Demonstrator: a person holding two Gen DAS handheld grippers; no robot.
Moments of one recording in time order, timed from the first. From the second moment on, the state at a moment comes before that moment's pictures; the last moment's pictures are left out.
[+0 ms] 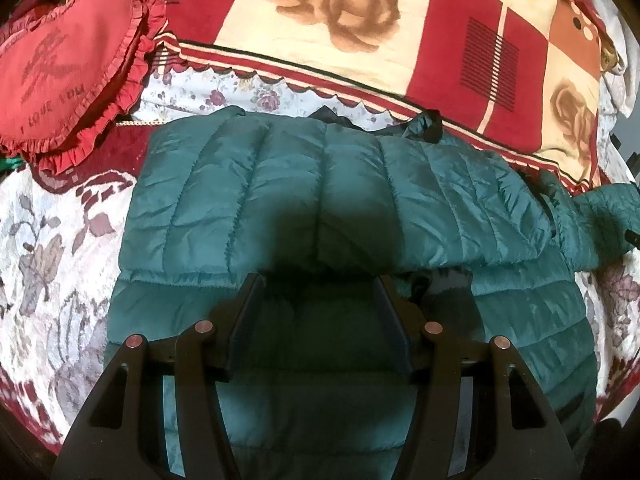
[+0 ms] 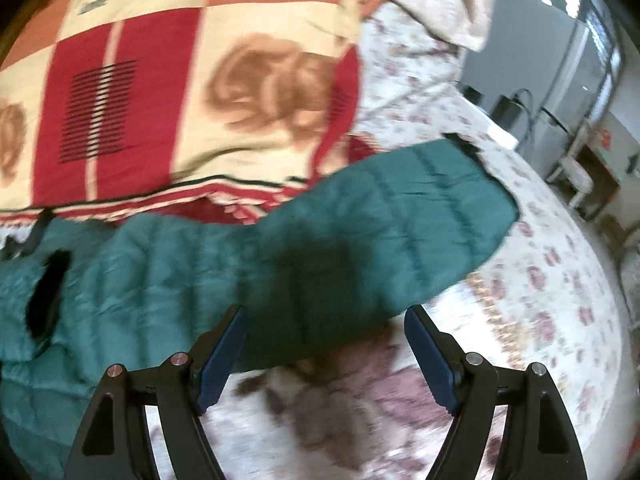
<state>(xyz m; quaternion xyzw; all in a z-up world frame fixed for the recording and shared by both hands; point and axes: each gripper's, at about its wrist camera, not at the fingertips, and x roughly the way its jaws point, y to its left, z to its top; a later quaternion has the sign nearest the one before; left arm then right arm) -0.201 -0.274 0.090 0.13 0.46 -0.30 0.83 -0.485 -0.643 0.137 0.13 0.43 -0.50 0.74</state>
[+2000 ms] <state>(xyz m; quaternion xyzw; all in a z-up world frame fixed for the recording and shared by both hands) -0.187 -0.229 0.106 0.08 0.46 -0.29 0.84 -0.353 -0.502 0.215 0.06 0.36 -0.24 0.90</state>
